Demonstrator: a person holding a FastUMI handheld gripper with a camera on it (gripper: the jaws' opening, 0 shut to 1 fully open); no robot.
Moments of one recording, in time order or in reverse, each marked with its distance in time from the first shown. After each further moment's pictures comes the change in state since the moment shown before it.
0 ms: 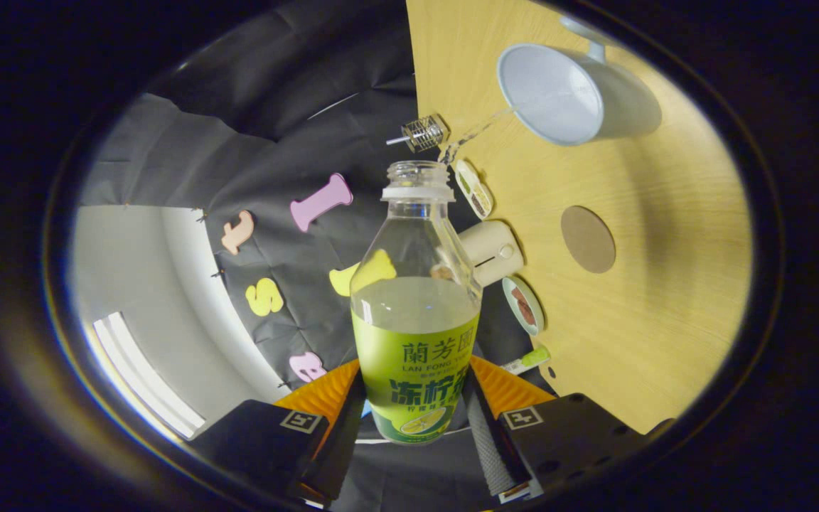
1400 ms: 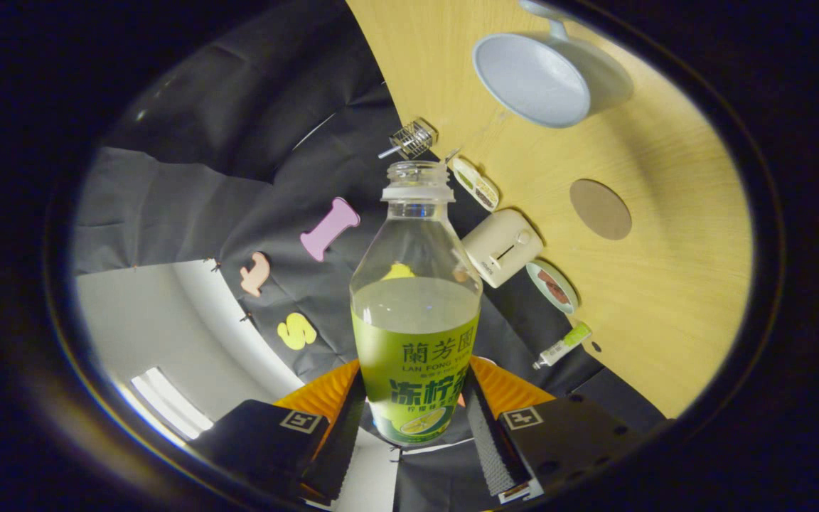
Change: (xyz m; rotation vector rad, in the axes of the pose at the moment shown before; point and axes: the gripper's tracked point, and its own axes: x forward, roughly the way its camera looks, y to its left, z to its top) arm -0.002 0.037 0.014 0.228 -0.023 0.092
